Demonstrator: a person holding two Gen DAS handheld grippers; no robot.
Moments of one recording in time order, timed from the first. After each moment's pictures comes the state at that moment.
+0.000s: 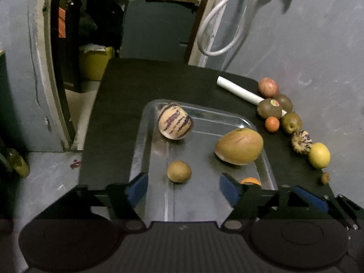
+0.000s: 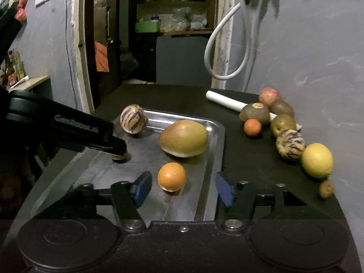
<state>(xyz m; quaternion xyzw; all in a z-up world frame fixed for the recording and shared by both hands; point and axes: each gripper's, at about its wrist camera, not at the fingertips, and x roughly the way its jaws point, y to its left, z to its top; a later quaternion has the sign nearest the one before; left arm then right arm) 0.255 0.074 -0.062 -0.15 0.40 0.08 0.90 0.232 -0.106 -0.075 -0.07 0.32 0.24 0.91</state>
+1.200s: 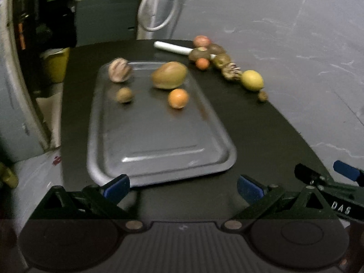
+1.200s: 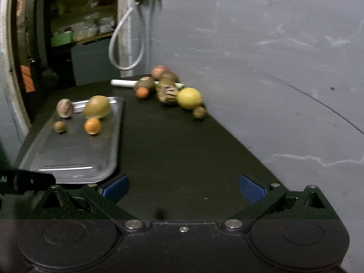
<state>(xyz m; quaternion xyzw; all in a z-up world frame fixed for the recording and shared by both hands) 0.145 -0.001 -0.046 -0.08 0.44 -0.05 0.89 0.105 -0.230 -0.052 -0.01 0.35 0.01 0.94</state>
